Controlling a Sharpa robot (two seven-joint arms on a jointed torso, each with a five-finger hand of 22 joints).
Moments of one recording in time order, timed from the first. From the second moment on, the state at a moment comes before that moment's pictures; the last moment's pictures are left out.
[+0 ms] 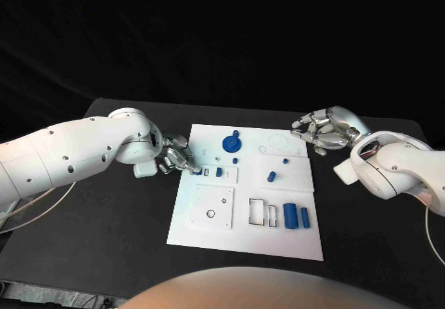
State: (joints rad) left arm 1.23 -0.83 -0.04 1.40 -0.80 0.31 -0.49; left_hand 1.40 -0.09 0.48 0.34 0.22 0.76 0.10 0.86 0.32 1.21 0.02 1.21 0.79 1.46 -0.04 1.52 1.31 0.08 1.32 0.07 1.38 1.23; right arm 1.27 -0.97 -0.16 1.62 -0.76 -0.47 0.04; right_hand 1.35 -0.12 0.25 0.29 0.21 0.81 0.17 0.28 0.37 1.07 0.08 1.06 0.88 1.46 0.01 1.29 1.17 0.12 1.26 0.11 0.90 1.16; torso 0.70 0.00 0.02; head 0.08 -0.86
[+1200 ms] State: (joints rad) left arm 1.24 -0.85 -0.04 1.47 -0.75 0.23 -0.44; left_hand 1.28 -0.22 0.68 0.22 0.26 0.84 0.09 0.88 0.32 1.26 0.01 1.23 0.84 1.47 -0.05 1.53 1.31 0.08 1.33 0.06 1.40 1.26; right arm 1.27 -0.97 -0.16 1.61 -0.76 -0.47 0.04; right_hand 1.35 -0.12 0.25 0.29 0.21 0.81 0.17 0.28 0.37 1.07 0.08 1.06 0.88 1.46 0.01 1.29 1.17 0.12 1.26 0.11 0.90 1.16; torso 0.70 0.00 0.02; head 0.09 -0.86
